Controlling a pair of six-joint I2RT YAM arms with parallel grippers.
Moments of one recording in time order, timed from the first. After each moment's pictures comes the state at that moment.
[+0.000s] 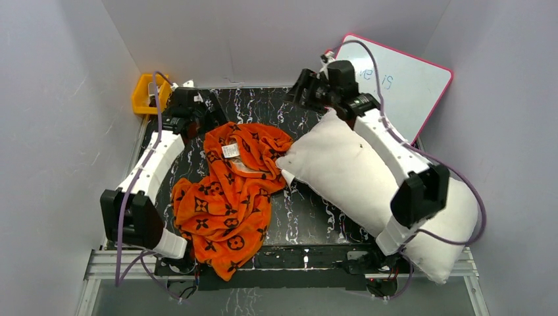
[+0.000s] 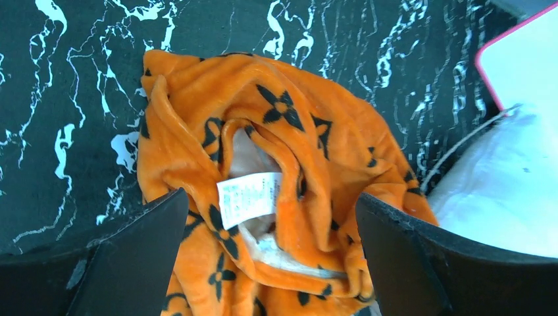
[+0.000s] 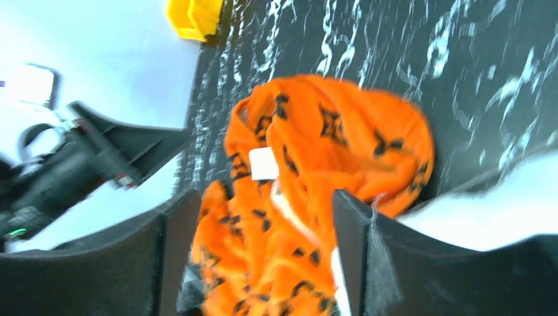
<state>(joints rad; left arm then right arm) -0.20 1.43 1.28 -0.52 -0.03 -0.55 0.48 1.73 1.69 -0.42 -0.29 0.61</state>
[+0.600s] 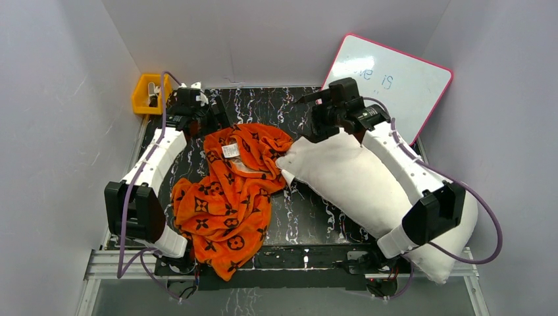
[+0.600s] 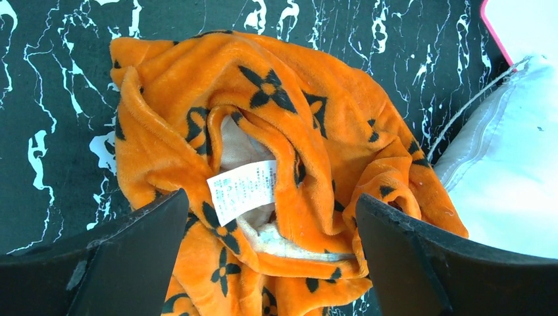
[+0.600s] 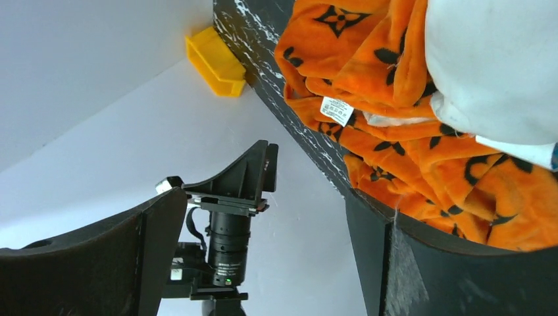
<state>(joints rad) -0.17 1.52 1.31 -0.53 0.09 -0.44 0.50 1.49 1.46 -0.66 -0.17 1.64</state>
